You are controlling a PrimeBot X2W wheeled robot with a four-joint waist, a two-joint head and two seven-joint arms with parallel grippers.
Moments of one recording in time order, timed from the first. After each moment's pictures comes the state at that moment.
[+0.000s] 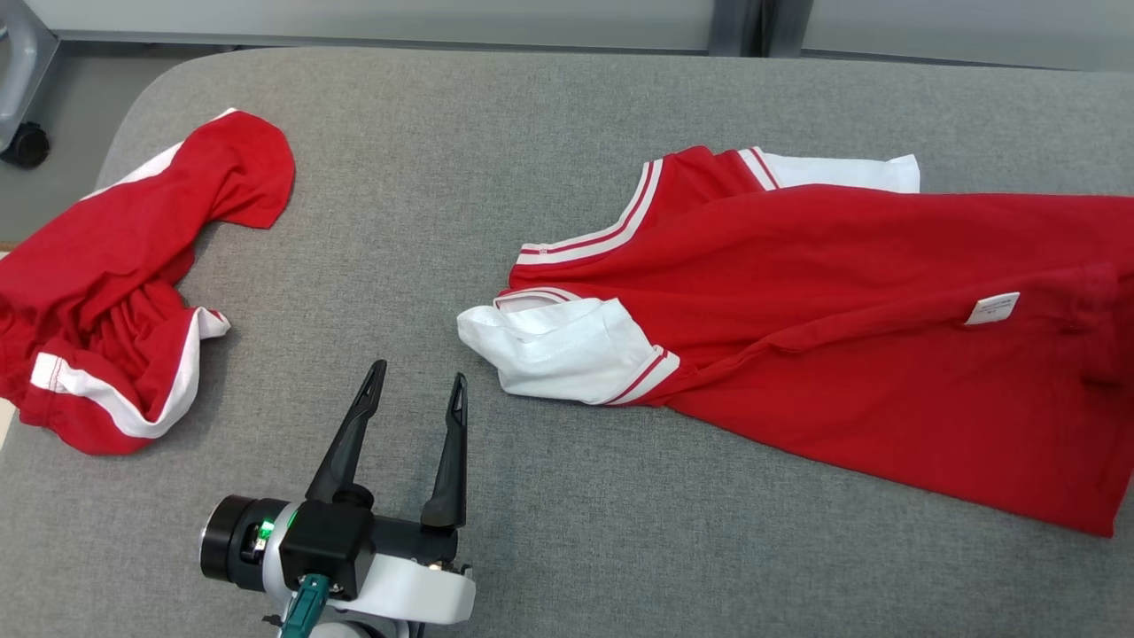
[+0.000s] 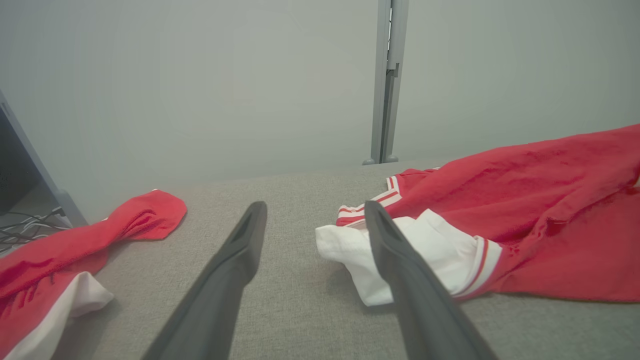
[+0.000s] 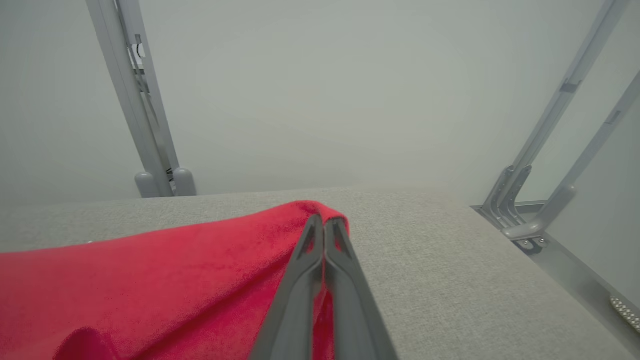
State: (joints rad) left arm -0.04 0.05 -0.27 0.01 -0.08 0.11 -0.26; right arm -0.62 -0.25 -0.48 0.76 -0.12 0.13 -0.26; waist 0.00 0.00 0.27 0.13
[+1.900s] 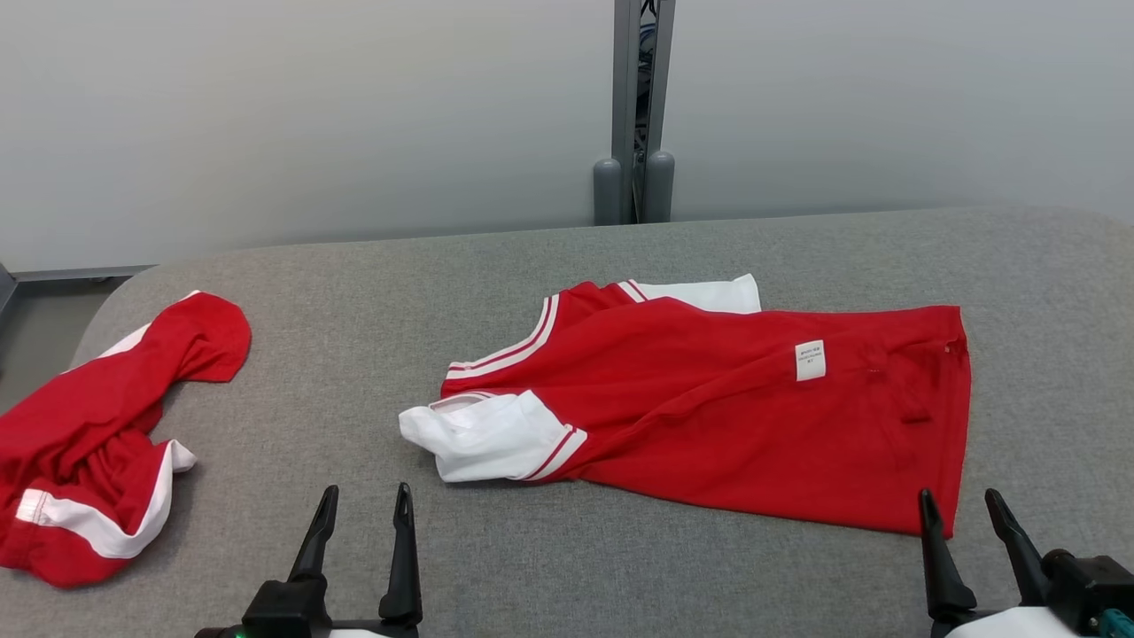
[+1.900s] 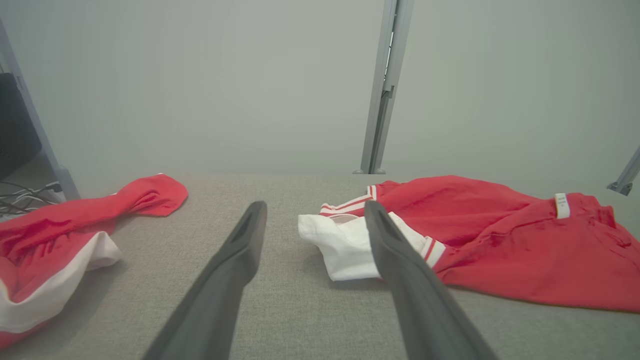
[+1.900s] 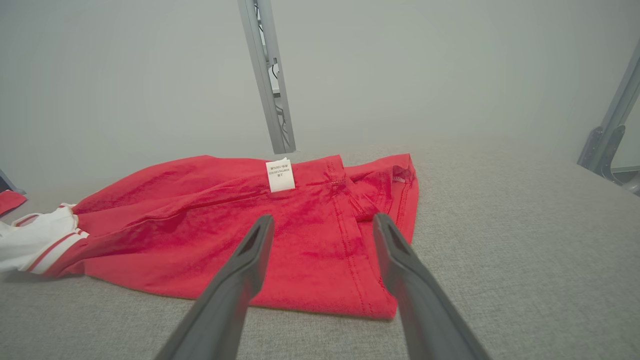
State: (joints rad) left arm 0.09 0.05 -0.22 0.13 -0.22 0.16 -0.26; right arm 0.03 -0.05 -0.06 0.32 0.18 0.13 -0.26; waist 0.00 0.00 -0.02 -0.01
